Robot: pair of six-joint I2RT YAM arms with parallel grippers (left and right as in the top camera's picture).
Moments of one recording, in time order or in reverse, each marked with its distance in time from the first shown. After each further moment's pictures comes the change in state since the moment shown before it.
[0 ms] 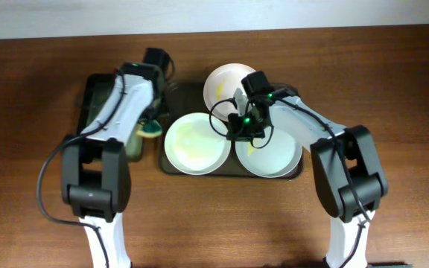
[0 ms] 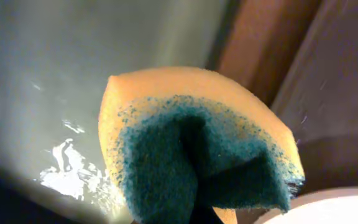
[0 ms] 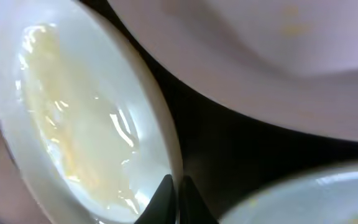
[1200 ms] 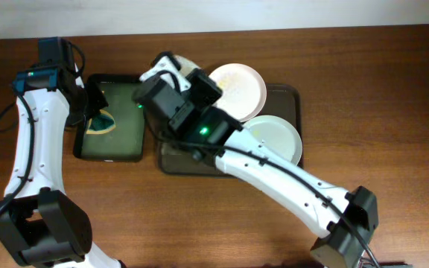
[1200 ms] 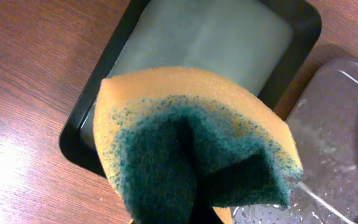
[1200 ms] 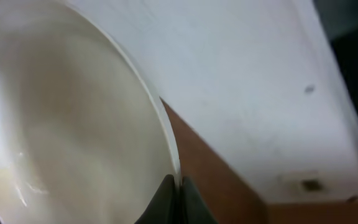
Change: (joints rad) left arm 0.351 -0.317 -0.086 -0.059 0.277 0.101; right arm 0.558 -0.175 0.448 -0.060 1.407 -0.580
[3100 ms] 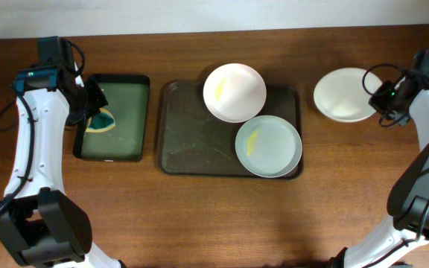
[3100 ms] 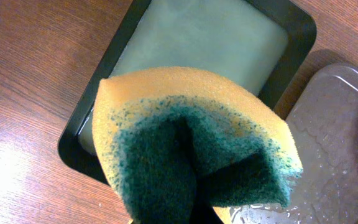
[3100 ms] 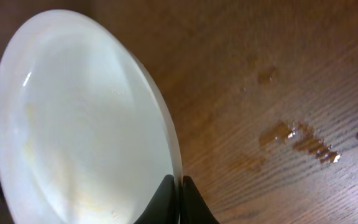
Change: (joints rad) left arm 0.000 0.000 0.000 0.017 0.000 0.001; right arm -1.327 0.036 -0.402 0.023 -0.993 0.645
